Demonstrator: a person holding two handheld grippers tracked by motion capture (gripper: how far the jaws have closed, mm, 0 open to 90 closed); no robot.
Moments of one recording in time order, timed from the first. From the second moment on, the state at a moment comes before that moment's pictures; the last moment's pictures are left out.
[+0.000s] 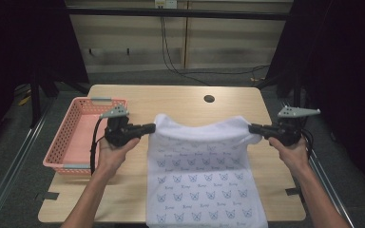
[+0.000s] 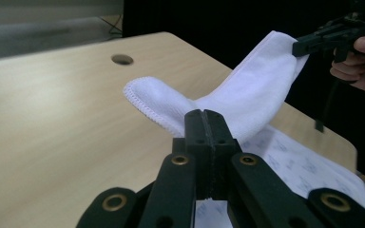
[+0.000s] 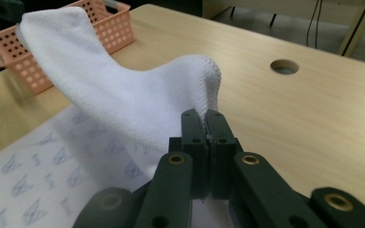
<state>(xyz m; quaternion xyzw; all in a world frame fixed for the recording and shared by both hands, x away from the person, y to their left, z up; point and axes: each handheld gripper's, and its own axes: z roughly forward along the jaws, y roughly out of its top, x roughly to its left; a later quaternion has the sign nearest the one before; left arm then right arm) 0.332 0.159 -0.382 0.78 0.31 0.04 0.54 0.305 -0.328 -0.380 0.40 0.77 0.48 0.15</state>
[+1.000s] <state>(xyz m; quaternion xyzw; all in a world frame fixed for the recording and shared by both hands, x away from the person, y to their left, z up) 0.295 0.134 -0.495 0.85 0.35 -0.02 0.38 0.228 -0.309 -0.492 0.44 0.83 0.35 0.04</state>
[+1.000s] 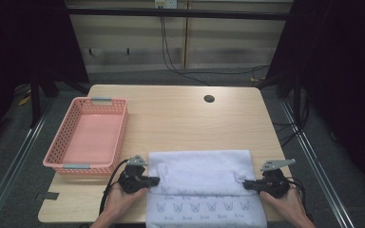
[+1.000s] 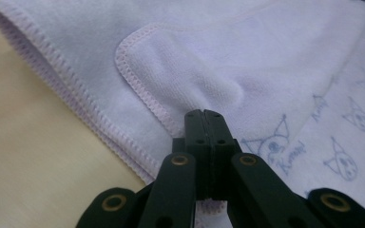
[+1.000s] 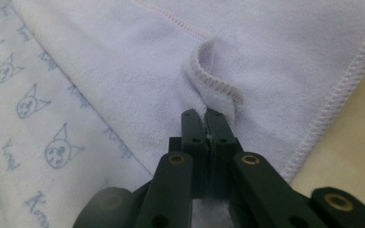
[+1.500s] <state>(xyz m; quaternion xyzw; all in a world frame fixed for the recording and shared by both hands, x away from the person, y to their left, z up) 0.396 0.113 -0.501 0.82 0.42 0.04 0.39 0.333 -0.309 -0.499 0.47 0.80 0.36 0.11</state>
